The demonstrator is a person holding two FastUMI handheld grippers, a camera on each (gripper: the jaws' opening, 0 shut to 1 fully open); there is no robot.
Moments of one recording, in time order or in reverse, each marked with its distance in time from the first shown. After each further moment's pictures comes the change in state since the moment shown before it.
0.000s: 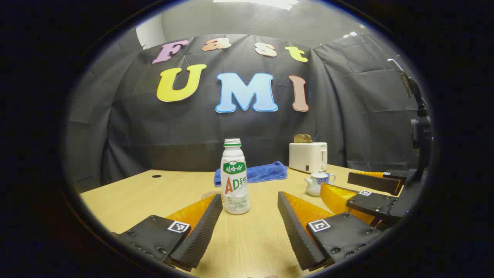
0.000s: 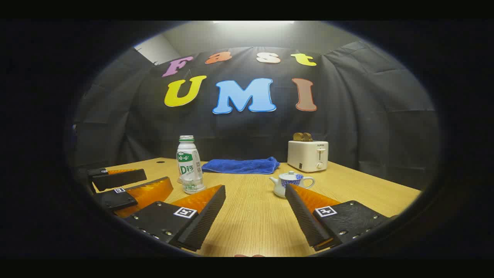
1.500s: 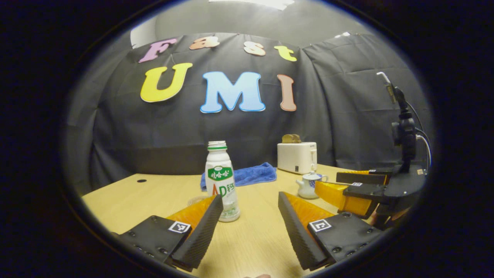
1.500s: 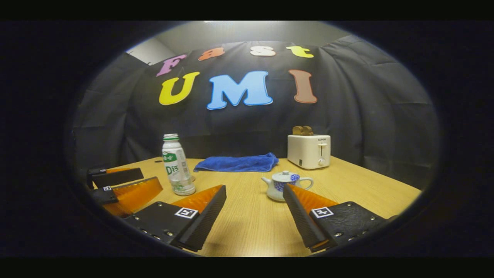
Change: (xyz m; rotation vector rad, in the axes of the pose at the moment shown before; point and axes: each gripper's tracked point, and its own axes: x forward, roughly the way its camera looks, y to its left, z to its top) left arm 0.034 -0.009 0.014 0.019 -0.028 -0.111; right arm 0.046 -0.036 -0.005 0.064 0.078 0.028
